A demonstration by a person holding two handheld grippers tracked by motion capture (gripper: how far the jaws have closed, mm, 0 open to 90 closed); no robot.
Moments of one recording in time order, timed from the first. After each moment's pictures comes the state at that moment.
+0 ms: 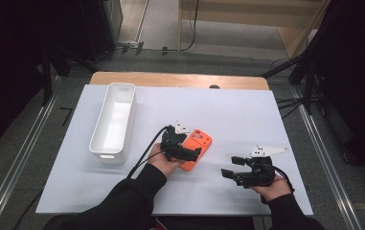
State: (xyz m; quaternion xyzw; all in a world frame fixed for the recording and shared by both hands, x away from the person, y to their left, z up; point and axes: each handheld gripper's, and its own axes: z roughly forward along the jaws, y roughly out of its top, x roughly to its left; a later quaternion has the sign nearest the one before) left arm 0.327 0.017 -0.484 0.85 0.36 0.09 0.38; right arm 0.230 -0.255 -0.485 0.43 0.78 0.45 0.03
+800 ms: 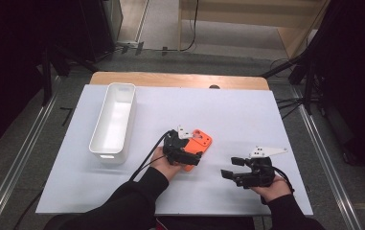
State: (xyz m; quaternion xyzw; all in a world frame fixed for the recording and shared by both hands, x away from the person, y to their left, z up) left arm 0.321 0.010 -0.503 0.85 0.36 0.11 0.37; right arm 0.229 -0.254 -0.485 0.43 0.78 0.45 0.03
